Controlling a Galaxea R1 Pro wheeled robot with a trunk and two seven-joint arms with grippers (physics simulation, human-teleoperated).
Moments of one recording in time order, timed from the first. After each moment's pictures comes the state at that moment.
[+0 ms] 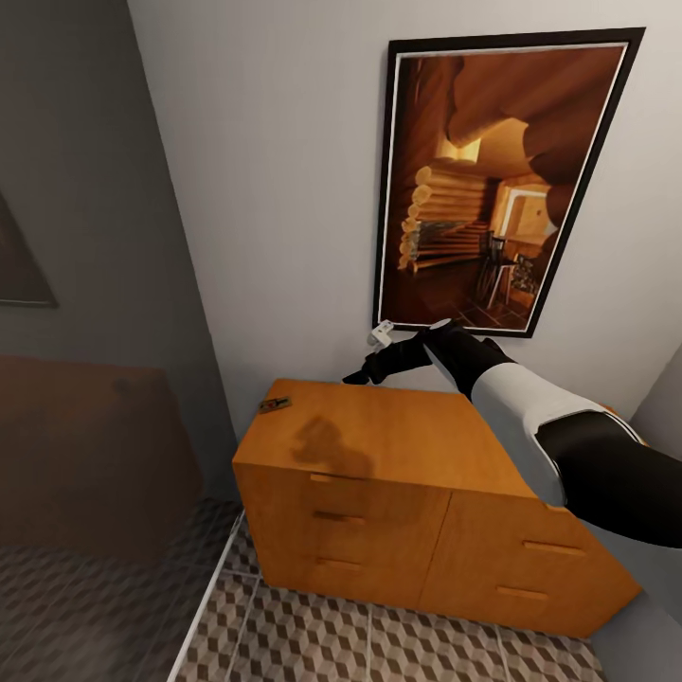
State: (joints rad) left arm -0.36 0.03 -0.53 0.07 0.55 -0.48 0.10; right arm -1.46 0.07 0.30 -0.21 0.20 0.31 0.90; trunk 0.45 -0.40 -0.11
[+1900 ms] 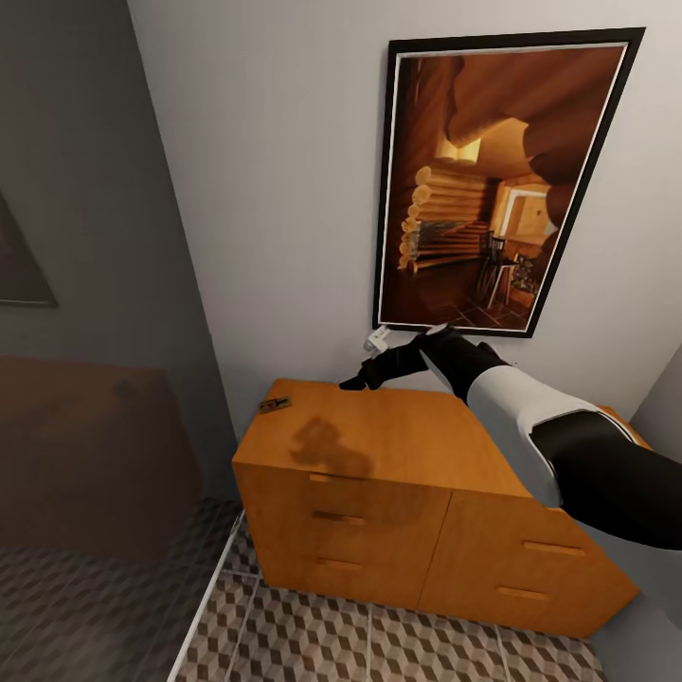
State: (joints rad) left arm -0.36 0.03 -0.53 0.07 0.55 -0.48 0.10; right arm -1.46 0.09 0.31 -0.17 0.20 0.27 0.90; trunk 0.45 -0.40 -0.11
